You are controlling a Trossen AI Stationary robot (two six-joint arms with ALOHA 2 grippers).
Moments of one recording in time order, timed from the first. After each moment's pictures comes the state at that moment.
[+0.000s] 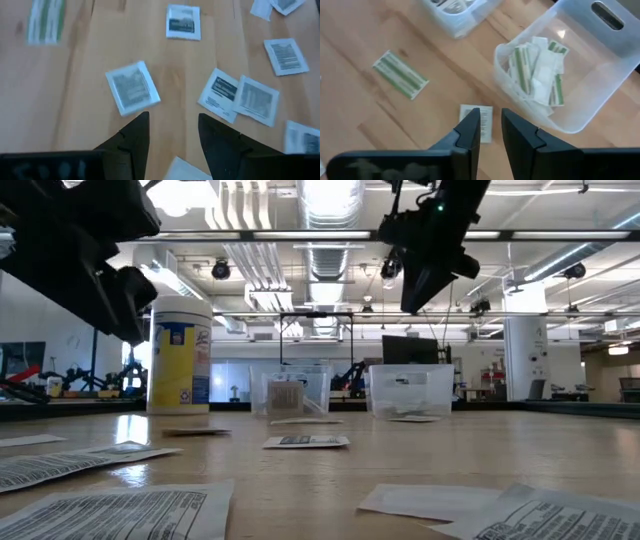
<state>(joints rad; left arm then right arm) -0.45 1.13 0.60 -0.33 -0.21 -0.46 -0.05 1.52 1.23 -0.85 0.41 0.67</state>
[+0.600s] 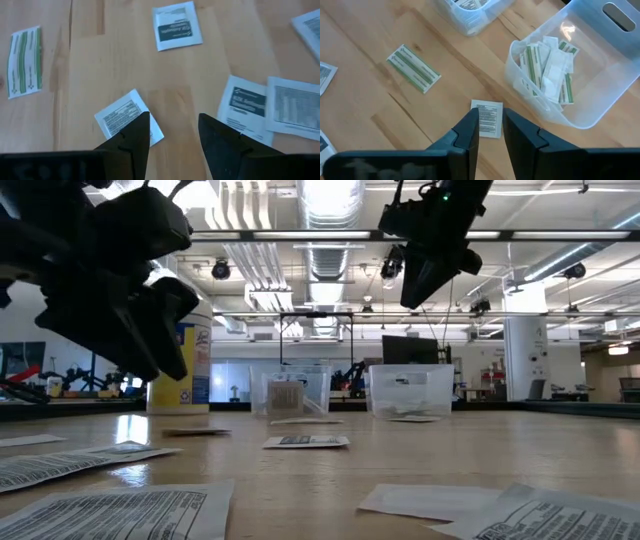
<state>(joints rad) -0.45 1.42 0.68 -0.16 -0.26 -0.22 0.02 1.52 1.23 -0.85 0.42 0.70</state>
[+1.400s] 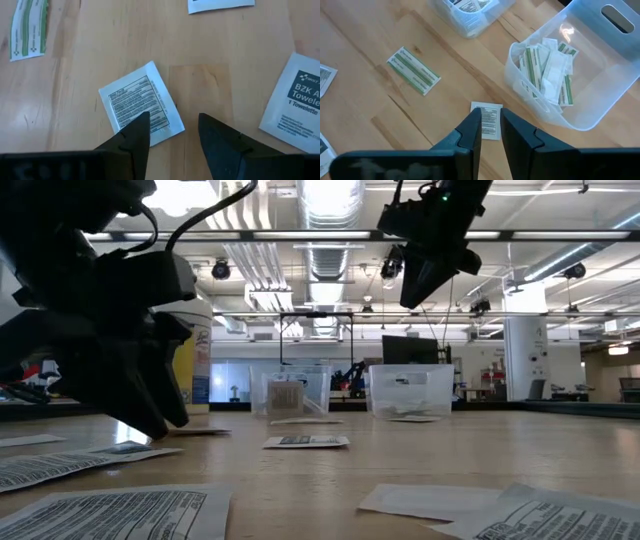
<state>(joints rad) -0.47 1.60 0.69 -0.13 -0.41 -0.34 0.02 1.52 1.23 -0.84 0.43 0.70</state>
